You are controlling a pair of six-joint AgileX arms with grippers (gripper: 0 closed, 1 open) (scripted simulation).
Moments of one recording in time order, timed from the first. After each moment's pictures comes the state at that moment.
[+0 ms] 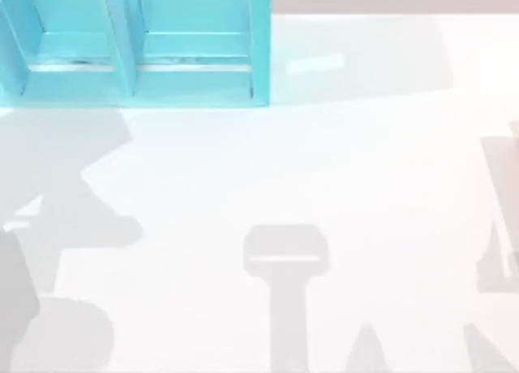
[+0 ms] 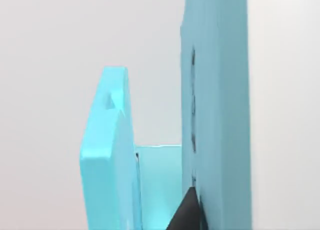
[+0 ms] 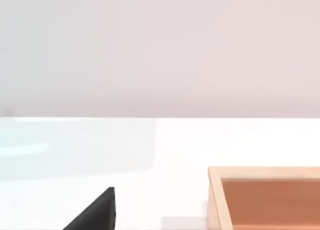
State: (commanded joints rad) left arm 0.63 1.65 1.01 0.51 0.68 0.11; right arm 0.00 0.00 0.00 0.00 0.00 0.00
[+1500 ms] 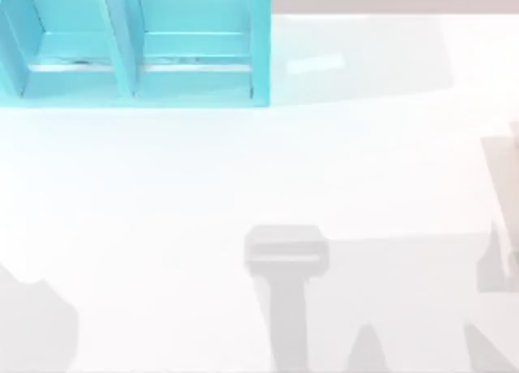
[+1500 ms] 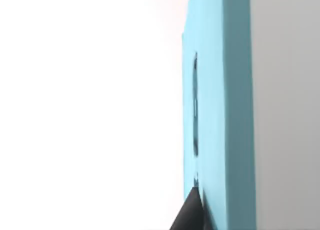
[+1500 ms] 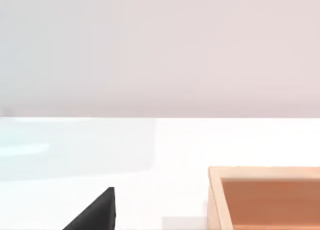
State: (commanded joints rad) left arm 0.90 1.35 1.61 0.46 0.87 0.23; right arm 0.00 0.00 0.00 0.00 0.00 0.00
